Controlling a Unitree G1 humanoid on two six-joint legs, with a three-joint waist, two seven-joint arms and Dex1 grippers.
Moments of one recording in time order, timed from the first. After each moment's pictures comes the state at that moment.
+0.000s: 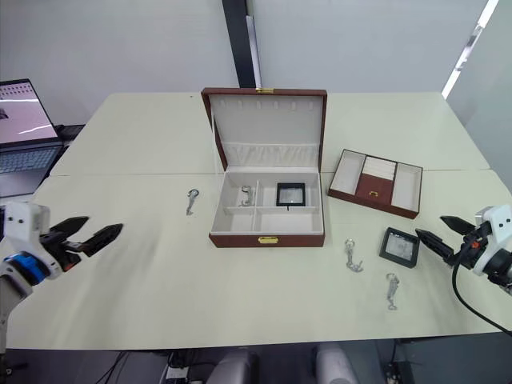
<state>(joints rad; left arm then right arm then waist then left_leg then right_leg) 0.01 0.78 0.60 0.06 -0.49 0.49 -0.71 -0.07 -0.82 -0.41 0.21 0.52 0.29 0.96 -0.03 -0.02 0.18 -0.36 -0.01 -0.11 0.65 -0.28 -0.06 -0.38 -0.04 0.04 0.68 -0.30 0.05</state>
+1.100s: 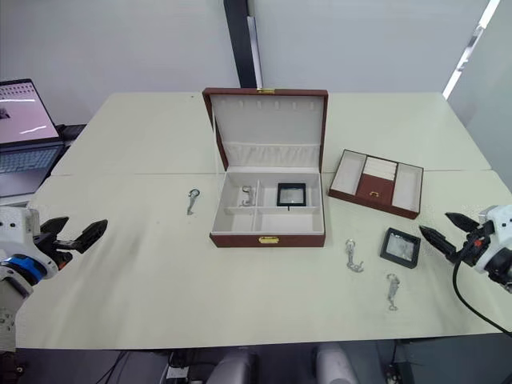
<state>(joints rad) -0.07 0.72 0.56 0.16 -0.44 0.38 -0.63 -0.09 -0.80 -0.41 0.21 0.52 0.24 0.97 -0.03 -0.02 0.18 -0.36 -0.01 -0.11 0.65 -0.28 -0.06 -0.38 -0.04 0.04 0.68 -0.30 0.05</state>
